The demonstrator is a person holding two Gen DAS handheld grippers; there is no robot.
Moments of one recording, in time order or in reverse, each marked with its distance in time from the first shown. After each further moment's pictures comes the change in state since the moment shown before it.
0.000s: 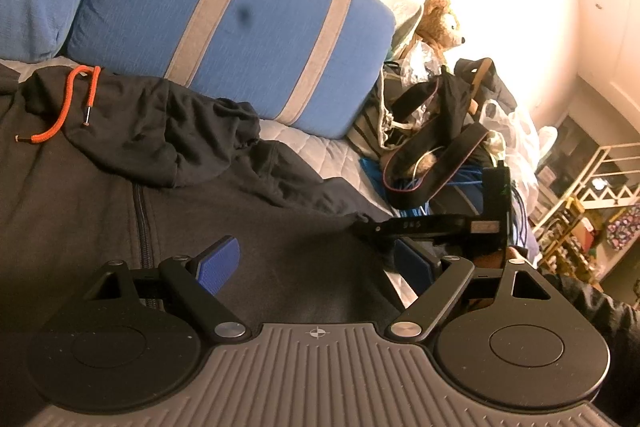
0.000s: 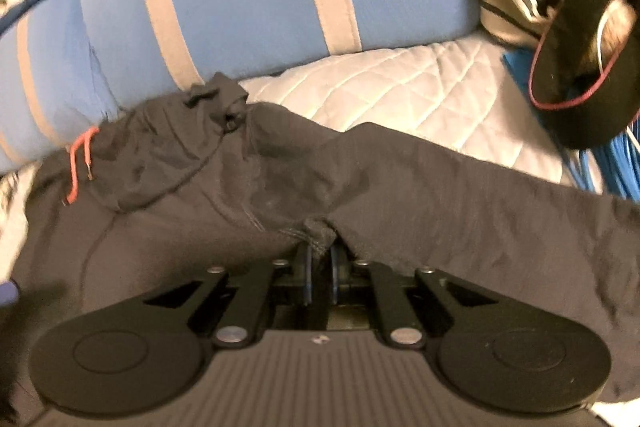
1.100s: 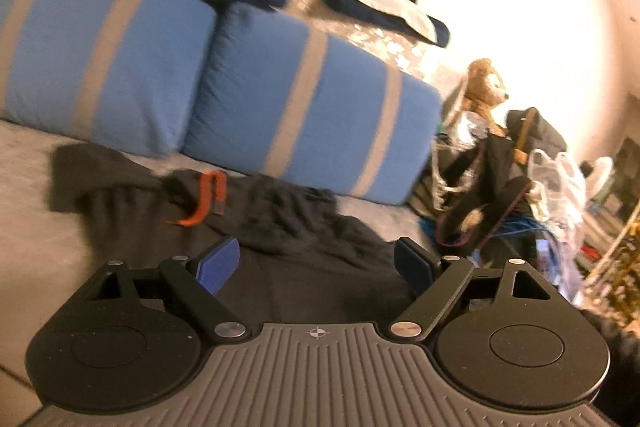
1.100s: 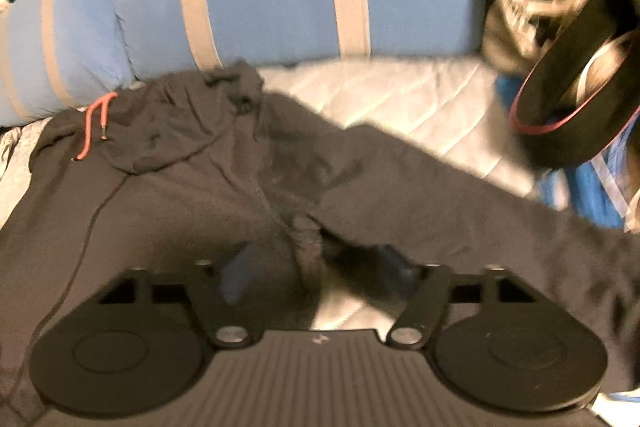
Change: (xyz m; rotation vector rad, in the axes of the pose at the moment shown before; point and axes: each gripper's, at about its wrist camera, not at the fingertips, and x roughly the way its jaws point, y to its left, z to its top) left arm -0.159 -0.023 0.026 0.046 -0.172 0.294; right arm -0.064 0.008 -0.014 -0.108 -0.025 -0.023
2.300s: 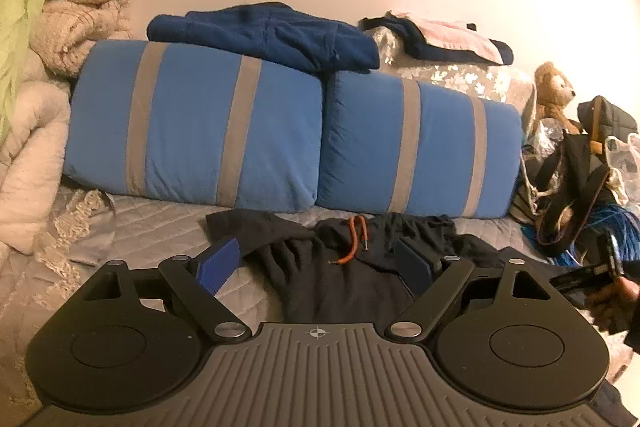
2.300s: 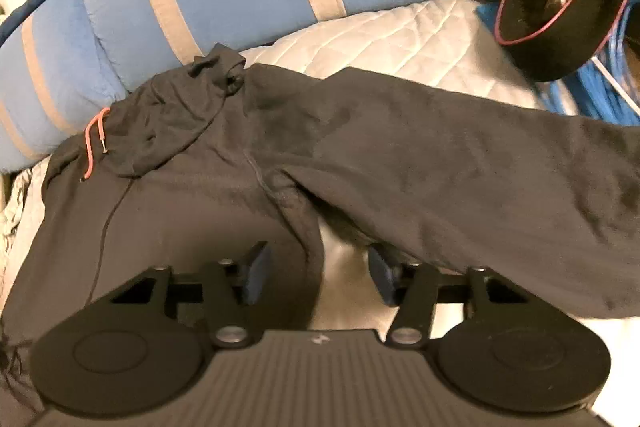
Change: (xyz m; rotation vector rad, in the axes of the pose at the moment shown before) left arm -0.094 0.040 0.014 0.152 -0.101 0.269; right arm 0.044 -0.014 -0.022 0.229 0.100 0.094
